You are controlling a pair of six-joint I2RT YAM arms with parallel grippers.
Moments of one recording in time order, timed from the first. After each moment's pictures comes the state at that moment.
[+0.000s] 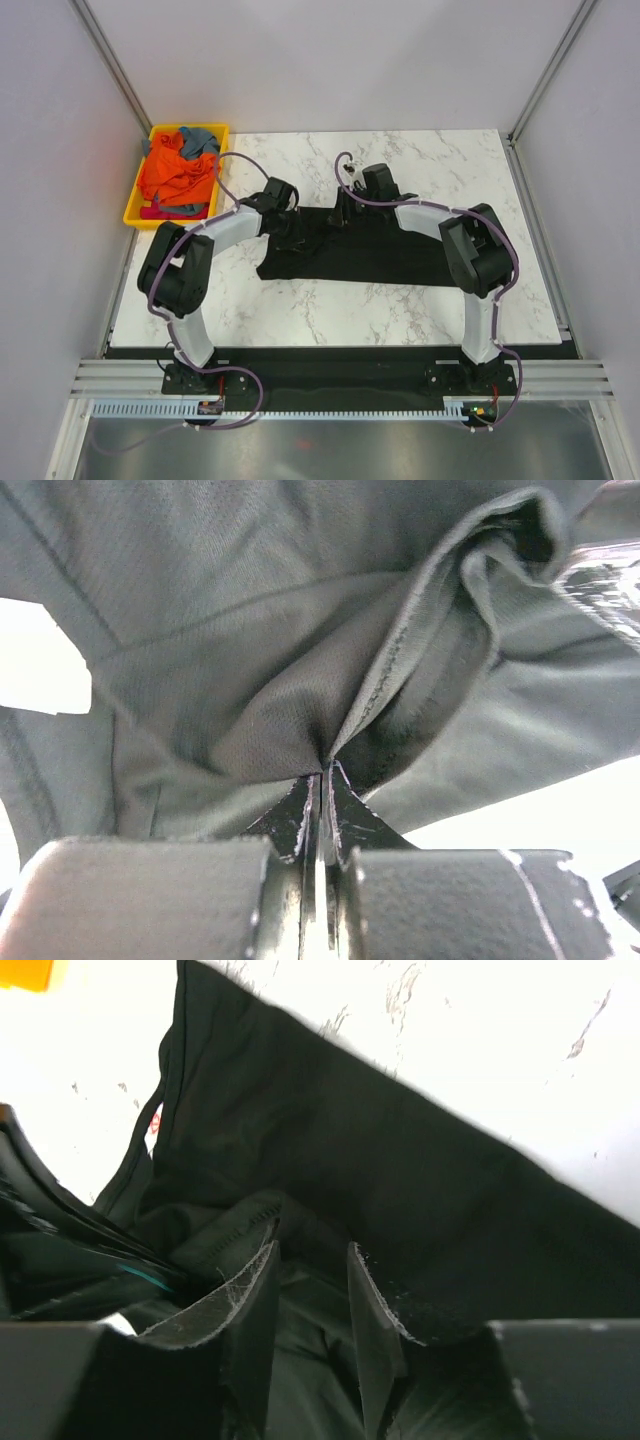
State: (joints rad) left arm -0.45 1.84 1.17 -0.41 0.21 -0.53; right arm 0.47 2.03 1.31 0.04 -0.42 0.35
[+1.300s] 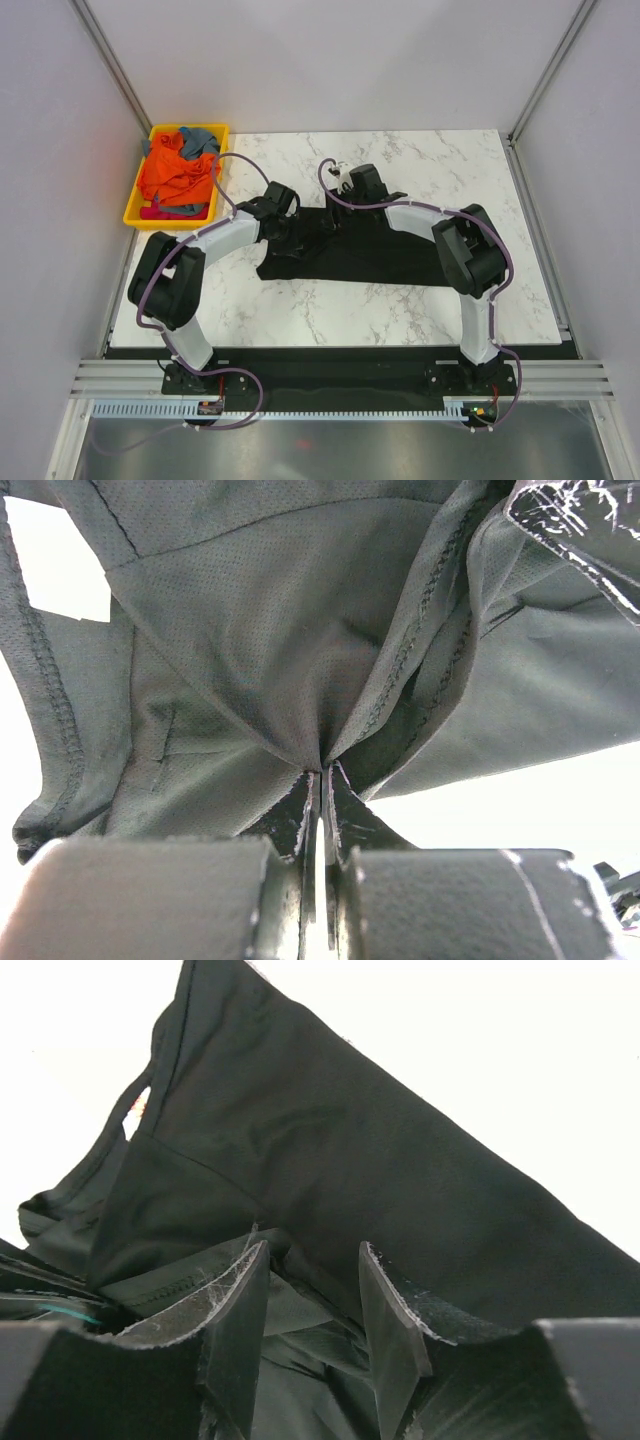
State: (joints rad) left arm -0.48 1.73 1.12 -0.49 0.13 -0.53; right arm 0.53 2.04 1.36 -0.02 -0.35 0.20
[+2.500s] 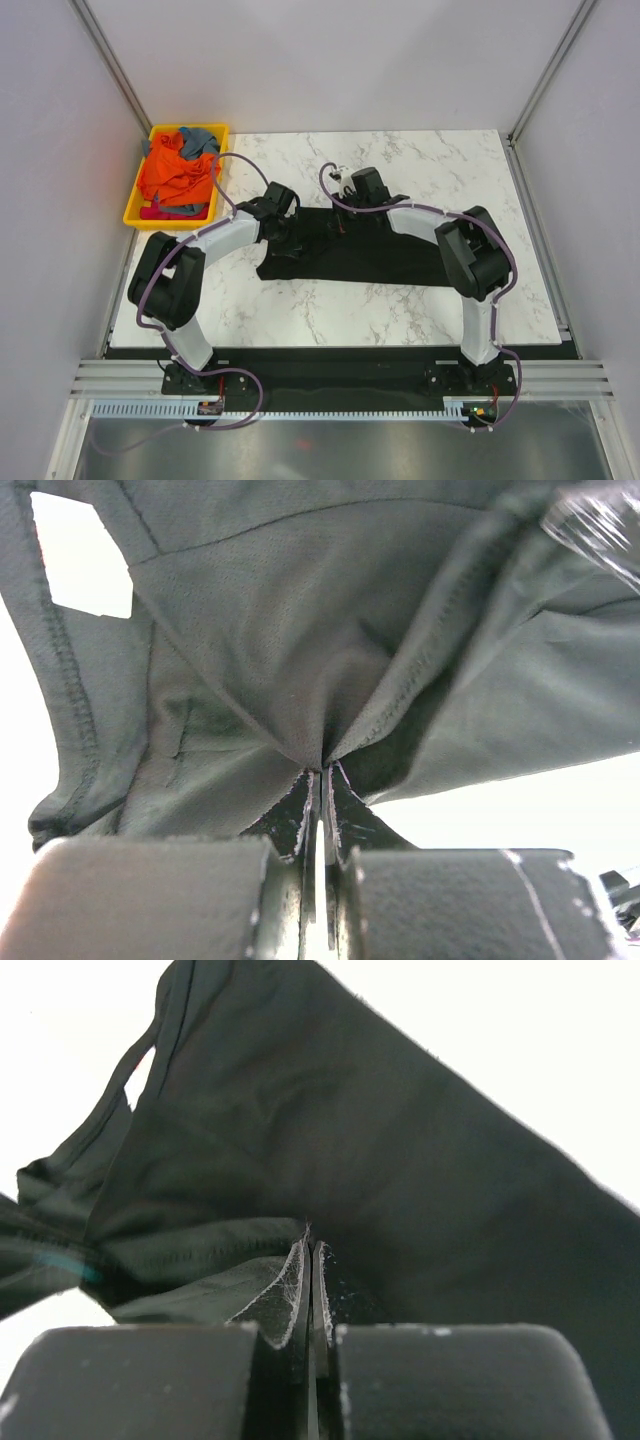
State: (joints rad) left arm -0.48 1.73 1.12 -0.50 0.11 -0.53; right arm 0.53 2.03 1.34 -0.04 -0.37 0.18
